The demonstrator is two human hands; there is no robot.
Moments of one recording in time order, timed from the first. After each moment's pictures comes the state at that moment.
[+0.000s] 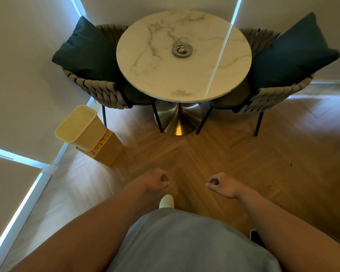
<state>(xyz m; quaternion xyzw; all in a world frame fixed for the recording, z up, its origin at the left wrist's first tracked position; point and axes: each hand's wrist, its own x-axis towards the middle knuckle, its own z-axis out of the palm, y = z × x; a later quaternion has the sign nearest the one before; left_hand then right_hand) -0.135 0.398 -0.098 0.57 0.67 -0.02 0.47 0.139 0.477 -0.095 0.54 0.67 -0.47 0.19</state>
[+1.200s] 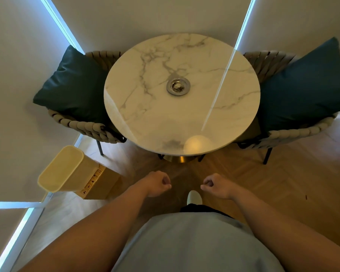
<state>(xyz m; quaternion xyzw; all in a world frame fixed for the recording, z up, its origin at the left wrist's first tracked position) -0.182 0.665 -0.091 0.55 0.69 -0.04 0.47 0.072 0.747 -0.095 0.50 0.71 -0.46 0.19</state>
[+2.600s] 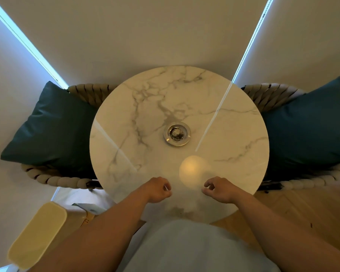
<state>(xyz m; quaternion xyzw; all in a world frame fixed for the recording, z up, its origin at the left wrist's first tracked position) -0.270 0.893 -0.098 0.56 0.67 -0.04 0.49 -0.011 0.967 -0.088 0.52 0.72 -0.43 0.19</state>
